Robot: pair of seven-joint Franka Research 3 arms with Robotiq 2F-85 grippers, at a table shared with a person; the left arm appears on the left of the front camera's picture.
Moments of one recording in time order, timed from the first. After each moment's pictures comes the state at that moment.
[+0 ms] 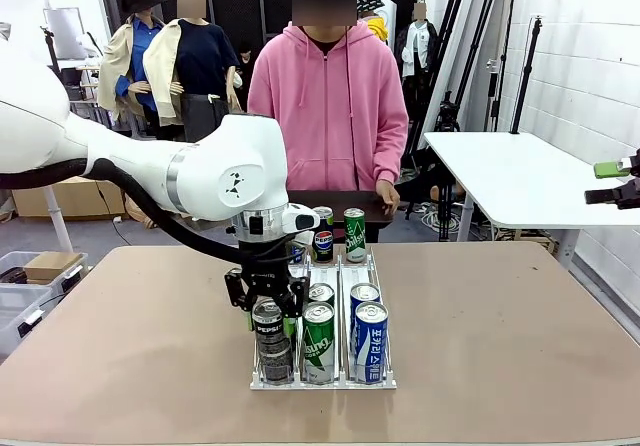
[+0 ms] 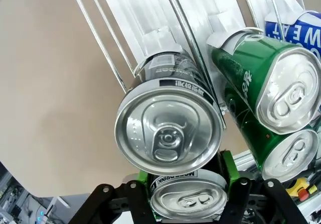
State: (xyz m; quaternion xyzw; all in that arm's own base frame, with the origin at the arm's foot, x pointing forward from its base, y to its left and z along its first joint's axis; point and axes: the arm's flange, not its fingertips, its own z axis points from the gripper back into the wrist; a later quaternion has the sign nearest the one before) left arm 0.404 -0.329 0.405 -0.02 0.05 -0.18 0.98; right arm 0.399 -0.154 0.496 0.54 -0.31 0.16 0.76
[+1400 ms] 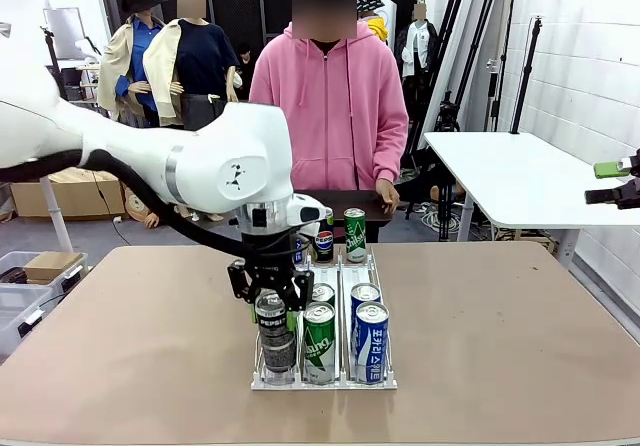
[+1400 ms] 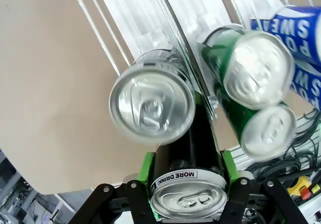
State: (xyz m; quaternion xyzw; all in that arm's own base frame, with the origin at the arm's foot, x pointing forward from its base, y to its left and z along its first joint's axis) left arm 0.388 -0.339 0.434 -0.01 0.02 -0.19 0.98; right arm 0.399 -0.154 0.495 0.54 -0.31 0.16 0.76
